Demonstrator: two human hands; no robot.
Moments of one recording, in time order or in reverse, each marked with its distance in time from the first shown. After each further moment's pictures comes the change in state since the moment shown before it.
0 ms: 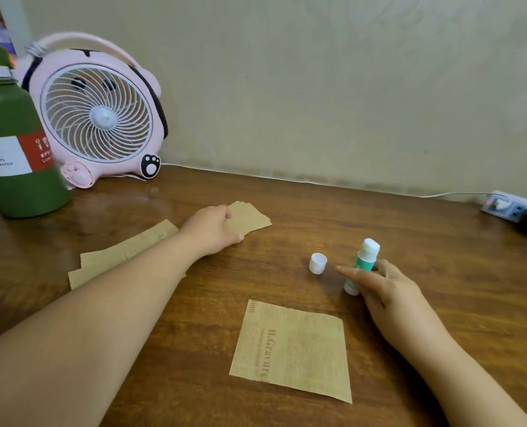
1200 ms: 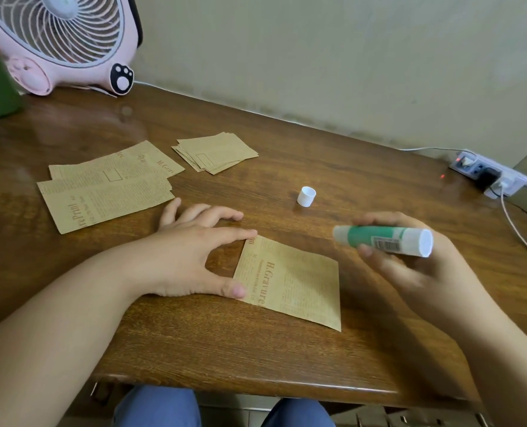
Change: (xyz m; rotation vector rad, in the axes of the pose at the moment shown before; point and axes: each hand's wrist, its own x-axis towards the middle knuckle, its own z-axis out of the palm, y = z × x) left_hand -0.164 0.007 -0.010 0.032 -0.441 0.380; right_hand -0.060 -0.054 -0.057 0.450 0.005 -0.003
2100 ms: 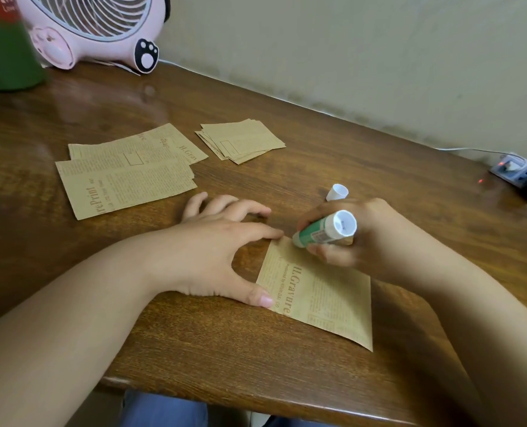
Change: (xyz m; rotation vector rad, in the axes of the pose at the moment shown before) left_hand 0.003 0.001 -0.003 0.002 -0.051 -0.022; right_hand 0.071 -0.008 0.048 -0.274 -0.490 -0.239
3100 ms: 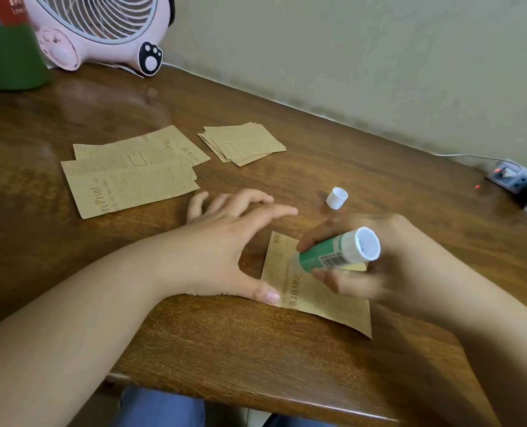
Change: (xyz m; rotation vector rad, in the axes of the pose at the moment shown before) left_hand -0.002 0.004 0.004 -0.100 0.163 0.053; right_hand -0.022 -0.027 -0.008 0.147 0.012 -0.072
